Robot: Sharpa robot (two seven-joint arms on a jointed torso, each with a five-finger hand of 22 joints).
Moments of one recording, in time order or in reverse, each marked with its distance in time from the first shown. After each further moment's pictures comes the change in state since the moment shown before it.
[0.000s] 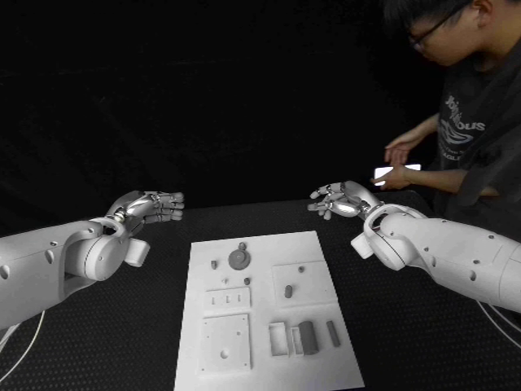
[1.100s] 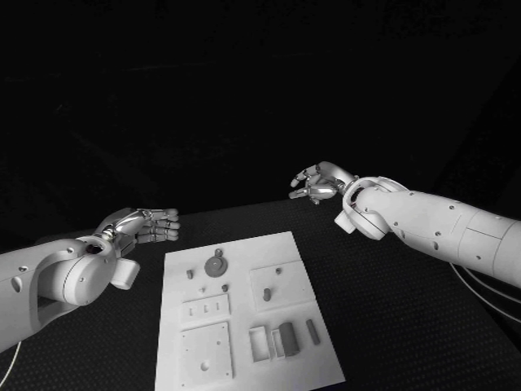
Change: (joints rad) left arm 0.016 0.012 -0.002 0.120 0.003 -0.009 -0.086; left_hand -0.016 0.017 0.018 -0.001 0.000 0.040 0.018 0.021 0.033 0.078 -0.002 0.067 0.052 0.070 -0.013 0.069 0.023 0.005 0.045 -0.009 0.013 0.034; right arm 0.071 0.017 0.029 -0.100 -0.210 0.089 -0.044; right_hand 0.035 0.008 -0.046 0.001 0.000 0.029 -0.014 0.017 0.007 0.152 -0.032 0.403 0.330 0.165 -0.072 0.430 0.250 0.018 0.250 -0.093 0.282 0.130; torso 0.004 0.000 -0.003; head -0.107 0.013
